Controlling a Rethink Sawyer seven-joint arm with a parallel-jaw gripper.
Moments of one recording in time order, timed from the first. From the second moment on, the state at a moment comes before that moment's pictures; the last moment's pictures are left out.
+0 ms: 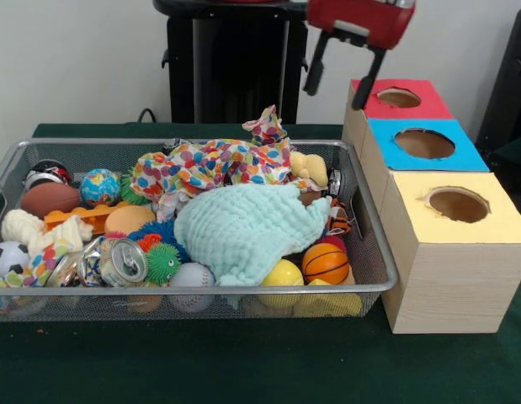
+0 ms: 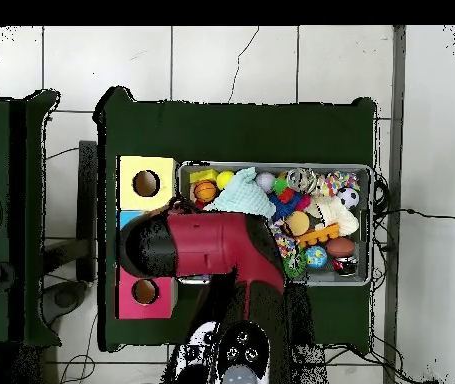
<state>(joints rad) 0.03 -0.81 -0.16 1.61 -0.19 0.61 2.14</state>
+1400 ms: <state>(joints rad) -0.58 -0.84 0.25 1.71 -0.51 0.52 1.99</state>
